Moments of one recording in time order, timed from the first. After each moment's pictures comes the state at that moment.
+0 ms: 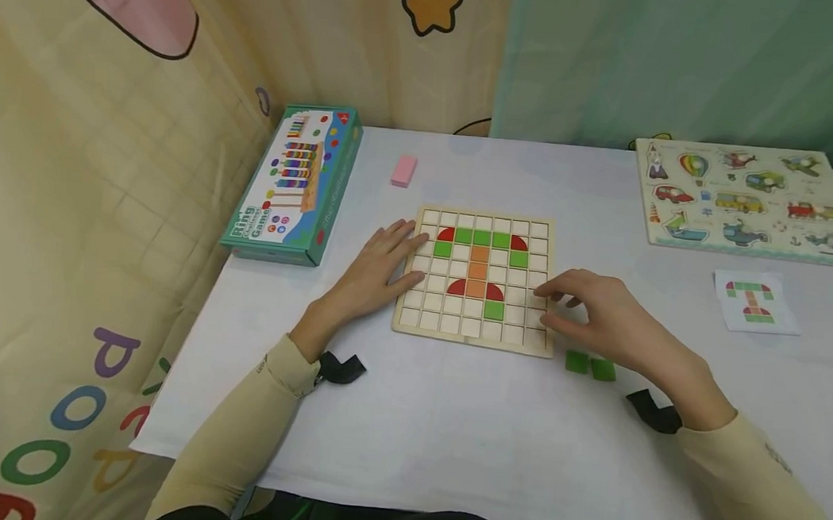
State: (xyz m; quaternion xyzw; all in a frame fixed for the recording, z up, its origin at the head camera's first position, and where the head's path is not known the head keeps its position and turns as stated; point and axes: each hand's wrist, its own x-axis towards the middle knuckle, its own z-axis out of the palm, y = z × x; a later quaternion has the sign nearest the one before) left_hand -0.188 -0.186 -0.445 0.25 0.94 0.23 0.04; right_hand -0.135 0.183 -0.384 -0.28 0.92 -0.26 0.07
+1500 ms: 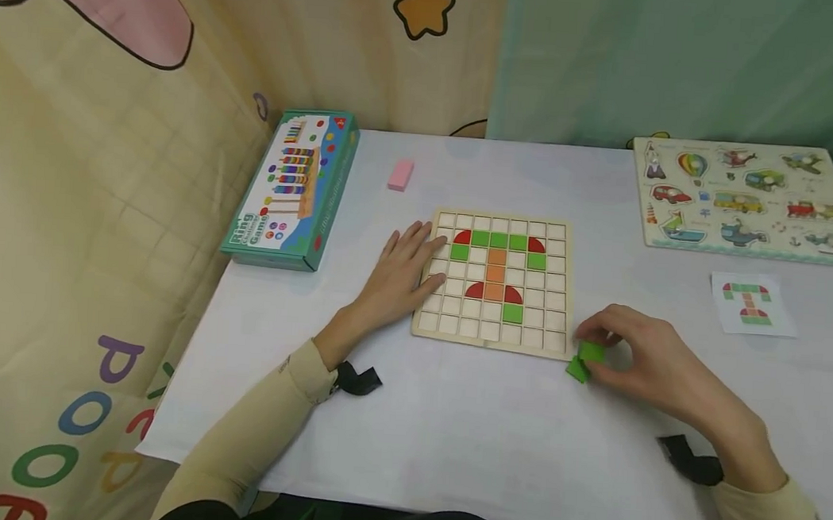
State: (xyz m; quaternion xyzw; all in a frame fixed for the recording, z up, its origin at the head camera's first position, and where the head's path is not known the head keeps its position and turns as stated) left_hand -0.189 -0.144 -0.454 0.23 0.95 0.21 0.00; right_hand -0.101 0.236 -0.399 -0.31 0.91 -0.28 0.00
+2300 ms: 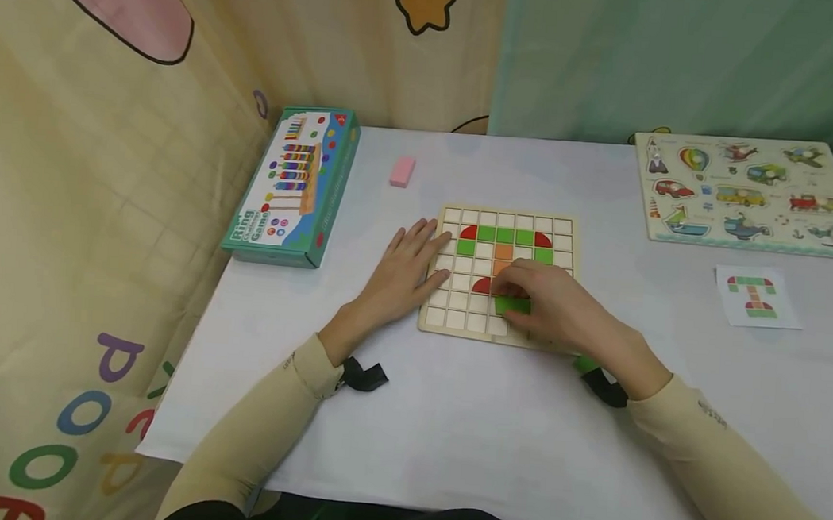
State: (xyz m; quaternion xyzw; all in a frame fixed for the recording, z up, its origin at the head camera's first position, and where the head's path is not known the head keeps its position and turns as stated) left_hand -0.189 -0.144 -0.454 0.25 0.95 0.20 0.01; right_hand -0.156 0.132 -0.396 -0.31 0.91 -0.25 0.09
